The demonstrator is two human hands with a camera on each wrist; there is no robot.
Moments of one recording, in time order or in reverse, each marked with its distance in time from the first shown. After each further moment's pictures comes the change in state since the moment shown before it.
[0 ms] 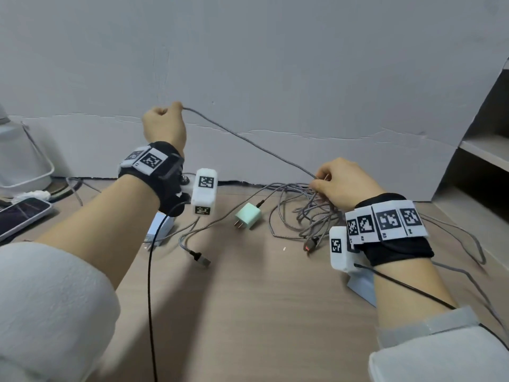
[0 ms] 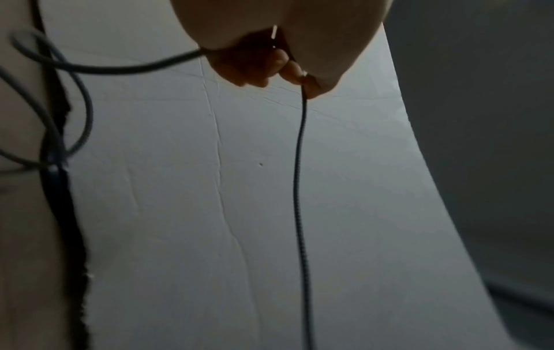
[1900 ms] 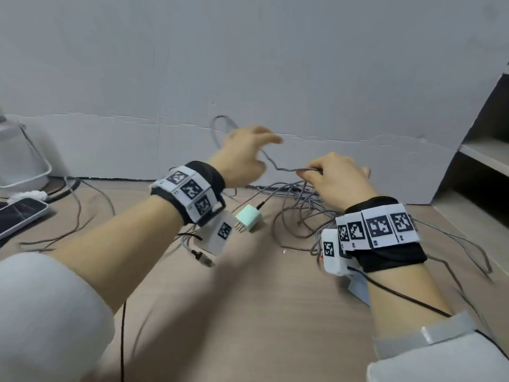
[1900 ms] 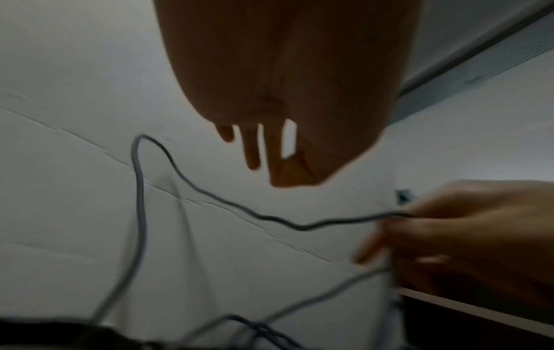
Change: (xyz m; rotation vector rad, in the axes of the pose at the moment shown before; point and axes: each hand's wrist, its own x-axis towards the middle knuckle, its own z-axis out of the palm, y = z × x) left_hand -0.082 0.004 0.028 0.808 -0.928 0.760; right_hand -0.003 -0.022 0.002 -0.083 0.139 -0.032
